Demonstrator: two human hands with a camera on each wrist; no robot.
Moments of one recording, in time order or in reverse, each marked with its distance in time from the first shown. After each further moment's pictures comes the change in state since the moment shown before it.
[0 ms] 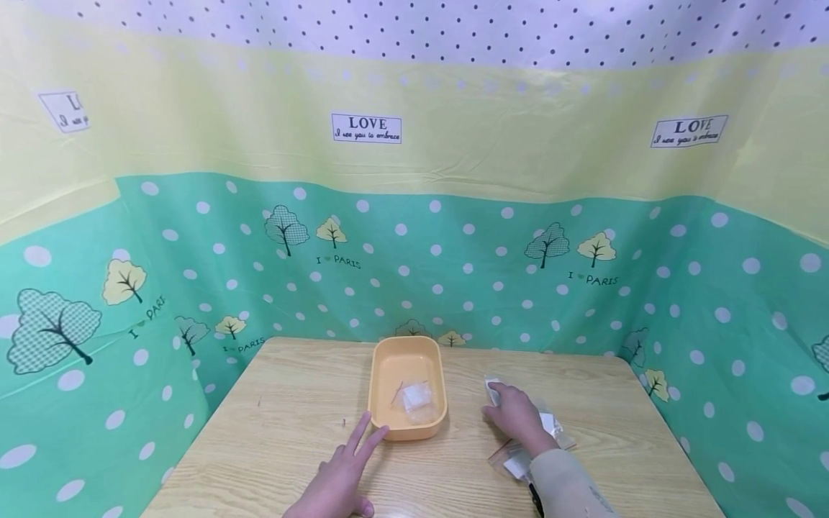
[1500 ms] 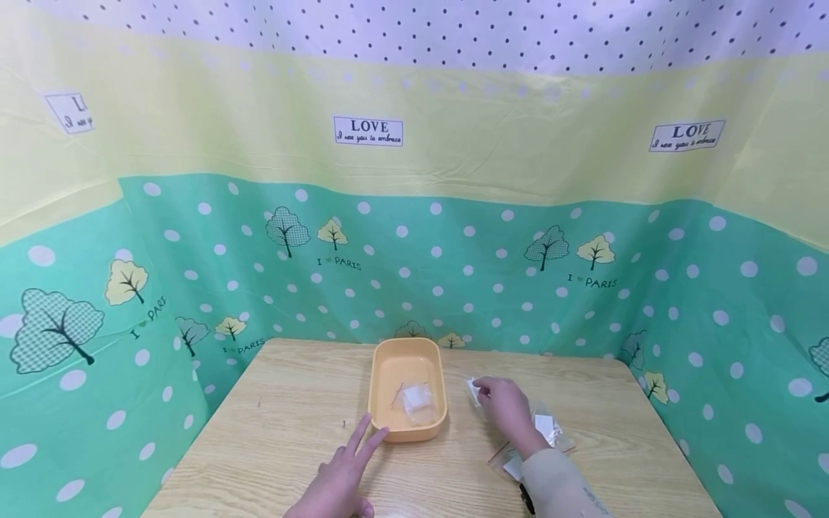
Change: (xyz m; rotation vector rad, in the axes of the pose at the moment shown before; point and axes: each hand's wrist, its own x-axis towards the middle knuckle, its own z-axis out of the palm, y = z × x) left_hand -0.001 0.000 -0.001 -0.006 0.016 0.009; right_hand 0.005 -0.032 -0.005 -0.018 0.128 -0.063
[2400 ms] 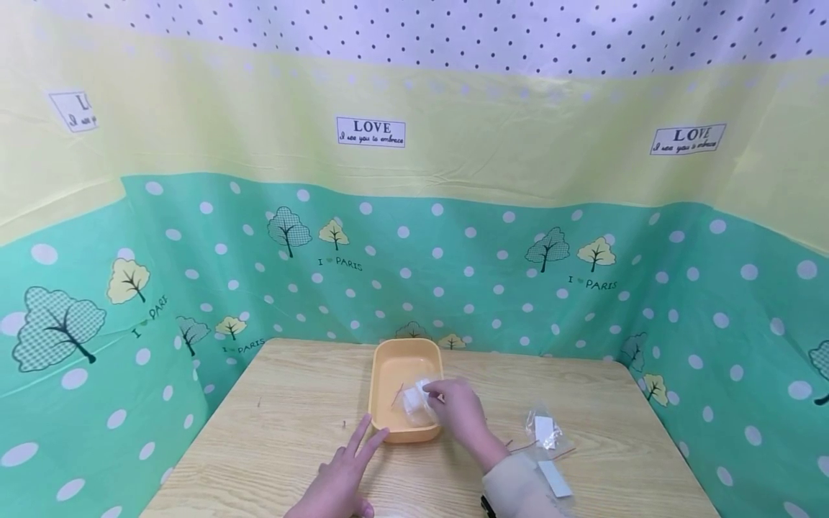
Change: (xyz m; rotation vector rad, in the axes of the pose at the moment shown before) left_hand -0.004 -0.003 0.001 0.002 0.041 0.044; right_hand -0.015 -0.085 0.026 0.091 0.066 -0.261
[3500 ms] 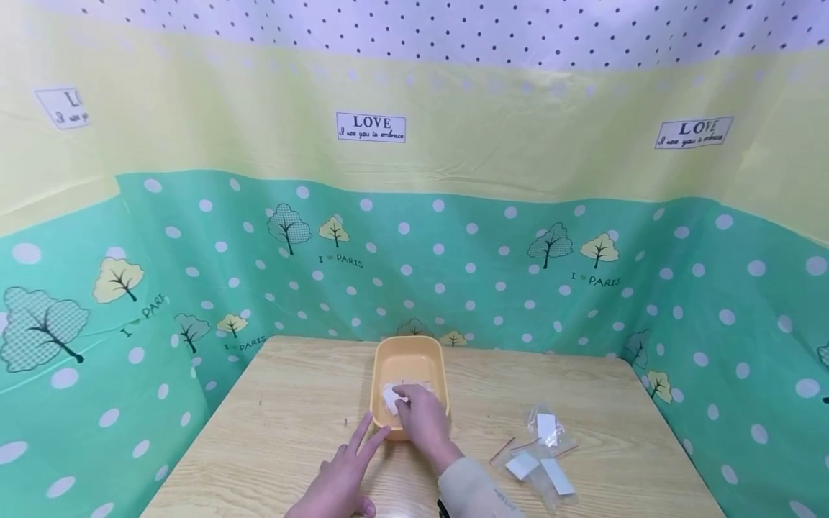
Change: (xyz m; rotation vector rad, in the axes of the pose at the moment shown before) left_hand 0.000 0.002 0.000 0.048 0.008 0.003; right_hand 0.006 -0.024 0.079 0.085 0.091 0.043
